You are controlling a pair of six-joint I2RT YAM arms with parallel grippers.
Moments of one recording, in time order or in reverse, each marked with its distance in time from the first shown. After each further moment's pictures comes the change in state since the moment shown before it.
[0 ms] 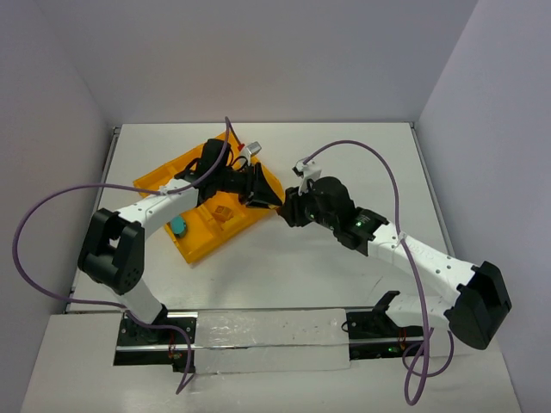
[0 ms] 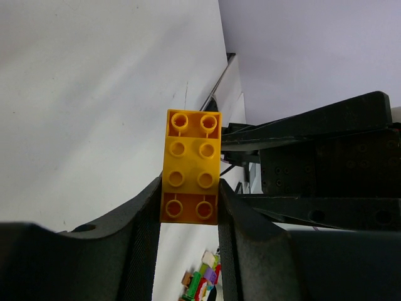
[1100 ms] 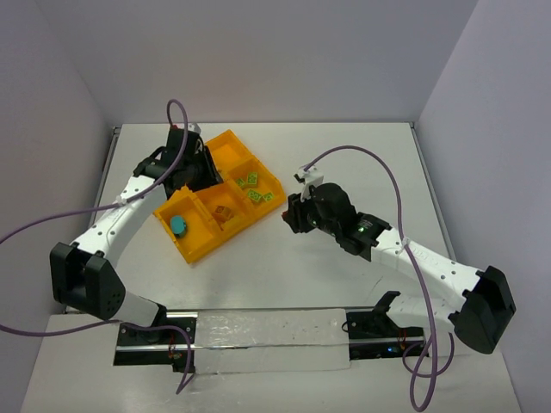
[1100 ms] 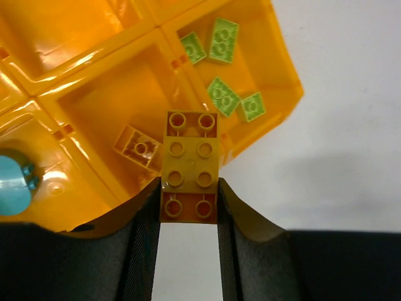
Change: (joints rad) left arm 0.127 -0.208 0.121 -0.516 -0.915 0.195; right arm 0.033 -0.041 -0.031 -0.048 0.074 -0.011
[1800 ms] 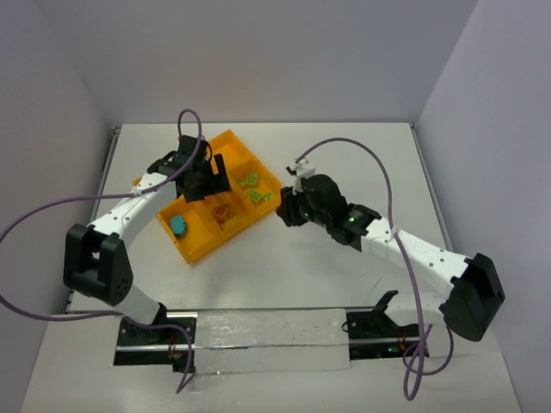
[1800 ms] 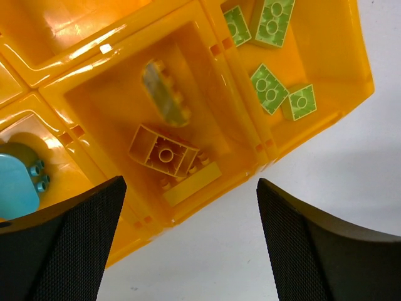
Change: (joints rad) left arm 0.000 0.097 -0.044 0.017 -0.028 0.022; right arm 0.000 0.120 0.115 -0.017 -0.004 0.014
